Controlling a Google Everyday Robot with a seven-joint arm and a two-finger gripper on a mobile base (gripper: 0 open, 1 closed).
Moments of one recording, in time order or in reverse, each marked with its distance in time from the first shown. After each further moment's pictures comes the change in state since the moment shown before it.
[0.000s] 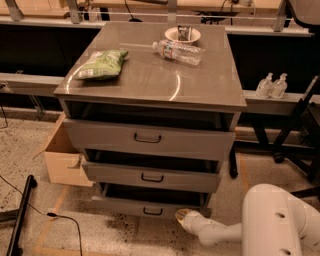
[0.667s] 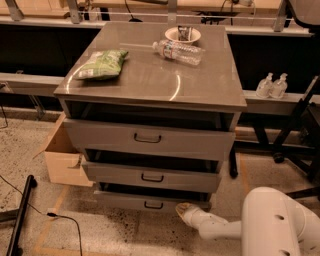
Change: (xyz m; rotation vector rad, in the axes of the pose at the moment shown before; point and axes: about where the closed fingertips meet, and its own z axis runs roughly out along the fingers) arm -0.005 -0.025 0.018 0.029 -0.033 -0.005
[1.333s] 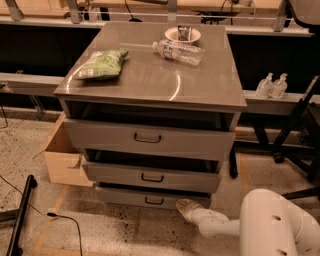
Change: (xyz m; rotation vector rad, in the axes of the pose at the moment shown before) arm 0.001 -0.017 0.015 0.018 -0.018 -0.018
